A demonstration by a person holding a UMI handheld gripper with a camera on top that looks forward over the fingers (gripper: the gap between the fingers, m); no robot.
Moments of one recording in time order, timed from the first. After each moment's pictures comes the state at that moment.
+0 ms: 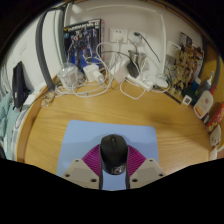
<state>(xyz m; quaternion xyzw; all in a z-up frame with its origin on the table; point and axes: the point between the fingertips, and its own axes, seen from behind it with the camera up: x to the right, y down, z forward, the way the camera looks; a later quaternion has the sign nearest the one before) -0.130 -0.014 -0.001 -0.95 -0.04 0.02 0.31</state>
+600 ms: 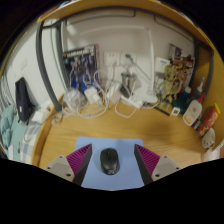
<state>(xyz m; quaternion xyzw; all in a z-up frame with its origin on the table) -0.117 -0.016 0.099 -0.93 -0.02 0.04 0.36</state>
